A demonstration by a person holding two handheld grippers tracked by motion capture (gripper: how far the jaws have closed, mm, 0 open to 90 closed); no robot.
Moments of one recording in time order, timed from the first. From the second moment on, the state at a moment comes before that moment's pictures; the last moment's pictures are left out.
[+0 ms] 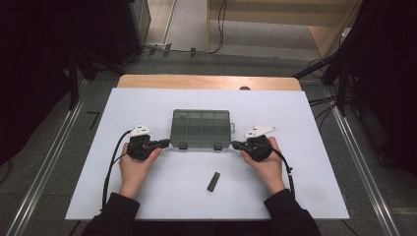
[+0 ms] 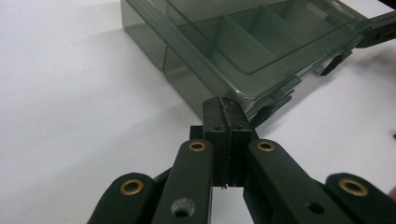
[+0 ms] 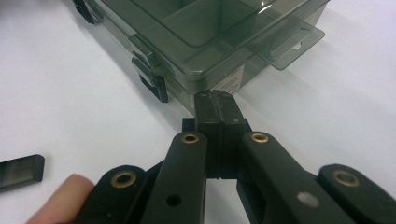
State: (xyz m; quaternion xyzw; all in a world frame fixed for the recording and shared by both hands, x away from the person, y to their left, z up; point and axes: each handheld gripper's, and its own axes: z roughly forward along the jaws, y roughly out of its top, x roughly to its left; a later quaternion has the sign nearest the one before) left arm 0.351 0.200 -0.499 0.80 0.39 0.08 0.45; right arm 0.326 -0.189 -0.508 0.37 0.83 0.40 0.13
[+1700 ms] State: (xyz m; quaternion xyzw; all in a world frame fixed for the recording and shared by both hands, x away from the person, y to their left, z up) left arm 0.349 0.199 -0.495 0.80 0.38 0.07 0.46; right arm 0.320 -0.191 -0.491 0.36 0.81 0.44 0.14
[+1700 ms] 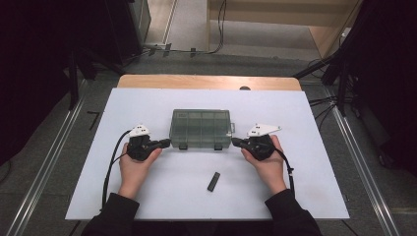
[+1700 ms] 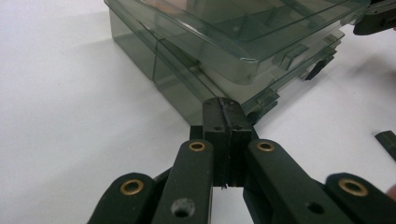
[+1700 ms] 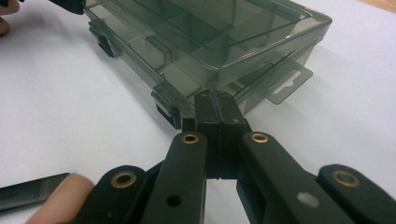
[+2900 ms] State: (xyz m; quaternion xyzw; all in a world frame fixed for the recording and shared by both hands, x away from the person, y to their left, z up) left arm 0.349 0.194 -0.478 0.77 0.35 0.09 0.52; right arm 0.311 -0.195 -0.470 0.34 0.78 0.49 0.18
